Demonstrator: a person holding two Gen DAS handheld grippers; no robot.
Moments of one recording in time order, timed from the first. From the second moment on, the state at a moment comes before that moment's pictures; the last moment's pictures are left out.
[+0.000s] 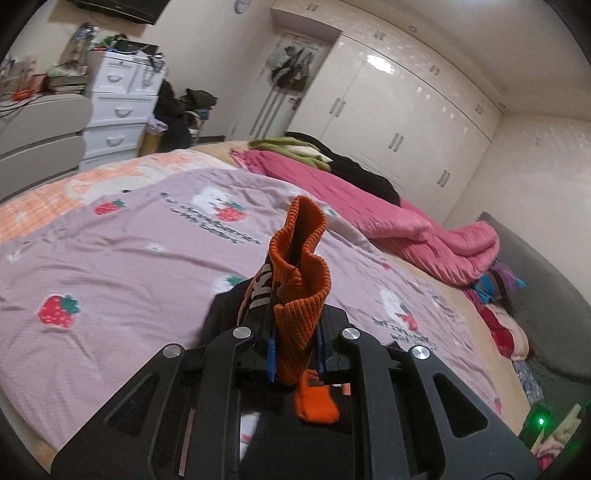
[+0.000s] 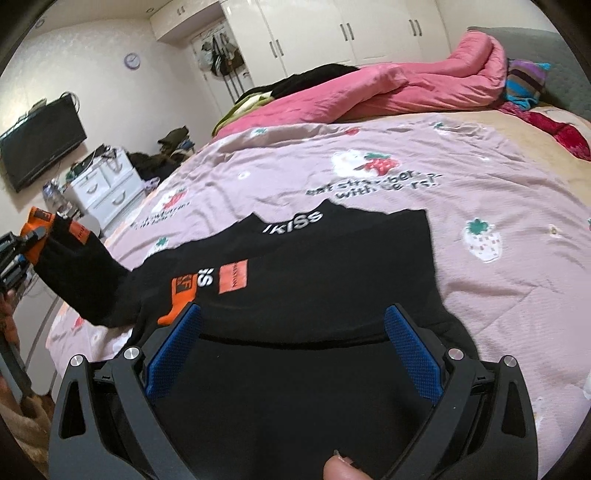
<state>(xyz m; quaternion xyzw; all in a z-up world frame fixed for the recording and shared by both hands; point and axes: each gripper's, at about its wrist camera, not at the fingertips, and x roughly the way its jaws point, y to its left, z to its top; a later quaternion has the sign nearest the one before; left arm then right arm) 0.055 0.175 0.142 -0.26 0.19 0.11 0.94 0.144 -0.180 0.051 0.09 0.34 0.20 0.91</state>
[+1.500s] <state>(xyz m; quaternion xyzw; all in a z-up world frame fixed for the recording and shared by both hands) 0.130 -0.005 0.023 -0.20 0.38 -0.08 0.90 0.157 -0.264 0.047 0.18 0.35 0.12 0.91</state>
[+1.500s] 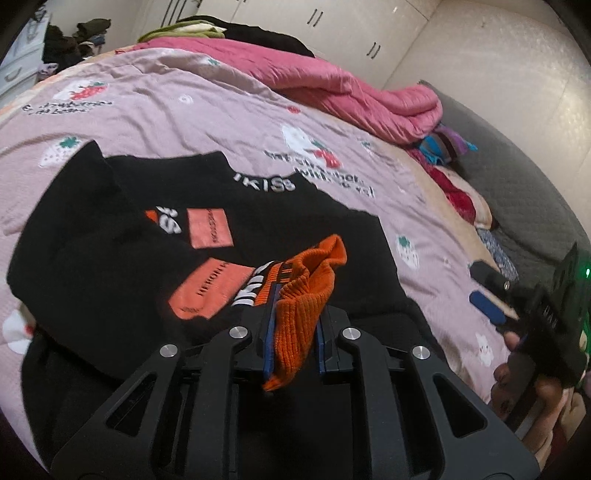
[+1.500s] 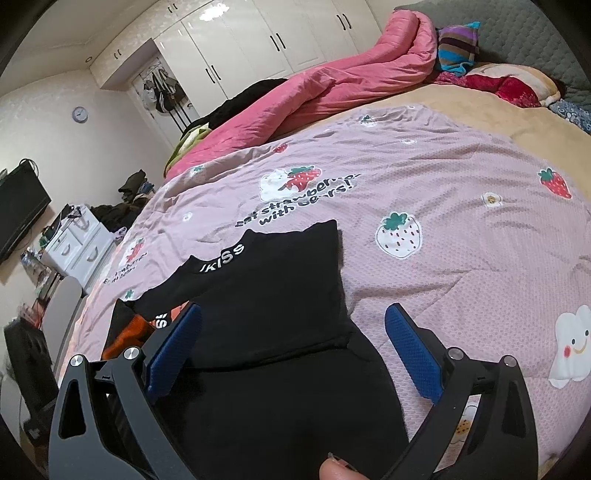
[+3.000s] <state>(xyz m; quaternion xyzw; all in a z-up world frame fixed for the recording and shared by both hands) 0.084 0.116 0.044 -0.24 0.34 0.07 0.91 0.197 -0.130 0.110 -0.07 0.27 0.27 0.92</state>
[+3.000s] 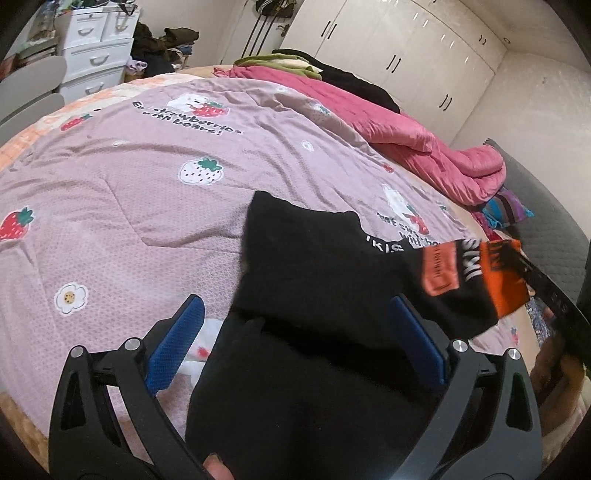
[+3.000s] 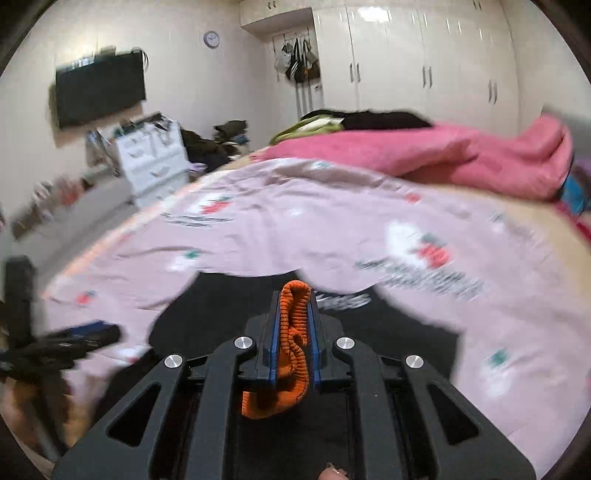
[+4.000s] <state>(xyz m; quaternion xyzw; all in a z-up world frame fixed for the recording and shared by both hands) 0.178 0.069 0.012 -0.14 0.41 0.03 0.90 0.222 -0.186 0.035 -0.07 0.34 0.15 0.92</state>
